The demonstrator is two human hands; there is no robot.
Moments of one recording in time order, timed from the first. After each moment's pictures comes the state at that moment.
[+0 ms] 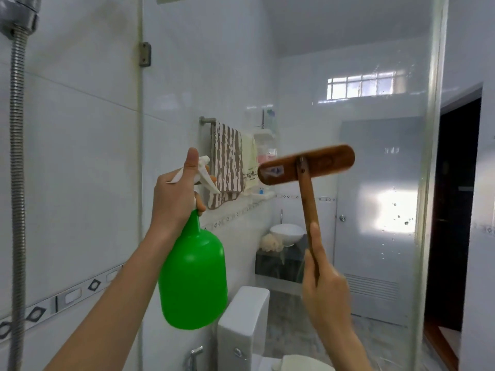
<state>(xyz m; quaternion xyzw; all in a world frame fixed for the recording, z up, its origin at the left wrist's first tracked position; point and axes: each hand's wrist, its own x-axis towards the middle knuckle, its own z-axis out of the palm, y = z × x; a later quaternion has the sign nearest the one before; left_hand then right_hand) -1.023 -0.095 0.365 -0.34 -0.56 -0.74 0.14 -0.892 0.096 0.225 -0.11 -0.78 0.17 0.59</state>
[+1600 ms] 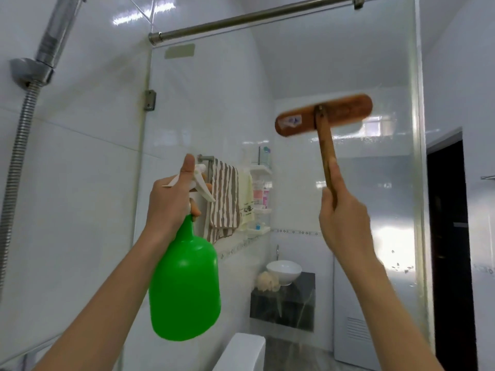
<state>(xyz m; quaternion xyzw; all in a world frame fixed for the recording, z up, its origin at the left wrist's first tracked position) -1.038 -0.092 0.423 -0.36 -0.54 -0.75 0.16 -0.879 0.105 0.408 -0.16 -0.75 0.11 0.63</state>
